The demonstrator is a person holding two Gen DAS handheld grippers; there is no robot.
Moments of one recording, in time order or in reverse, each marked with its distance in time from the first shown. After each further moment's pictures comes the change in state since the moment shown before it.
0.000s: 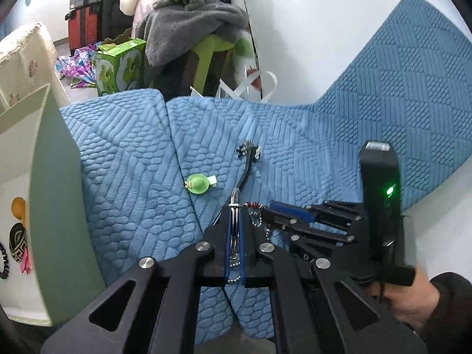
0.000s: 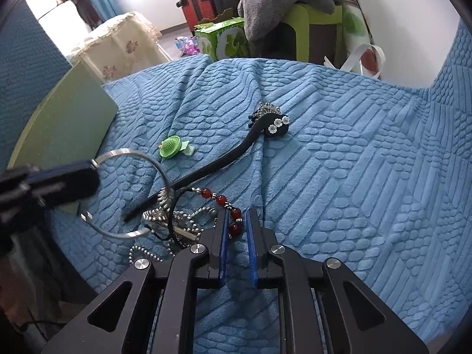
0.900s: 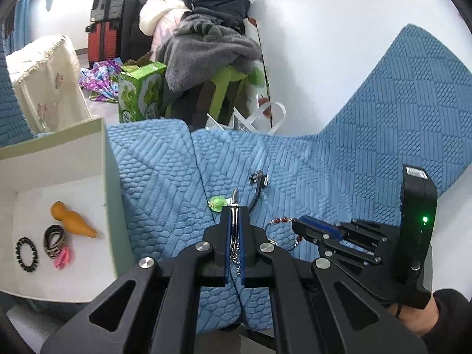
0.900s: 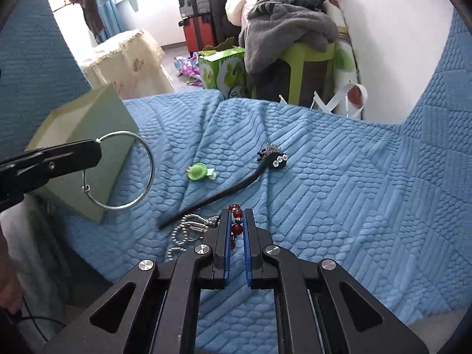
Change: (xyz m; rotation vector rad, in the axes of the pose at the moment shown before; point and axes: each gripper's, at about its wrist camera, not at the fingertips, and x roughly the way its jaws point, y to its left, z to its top) left arm -0.061 0.012 0.006 -0.042 -0.110 0.043; right arm -0.067 0.032 0.003 0.004 -0.114 -0.064
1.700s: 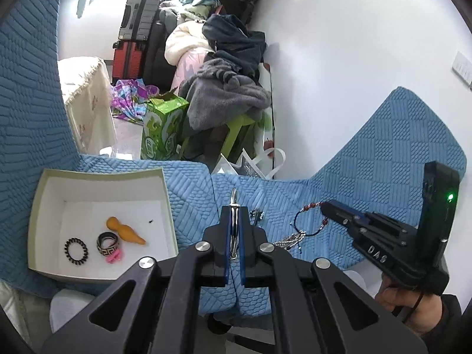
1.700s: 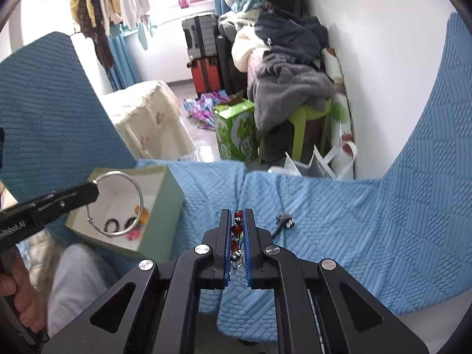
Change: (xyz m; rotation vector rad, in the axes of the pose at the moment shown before) left arm -0.126 0.021 0.032 -0.093 -0.123 0.004; right arm -0.125 0.050 0.073 -0.002 -0.172 0.009
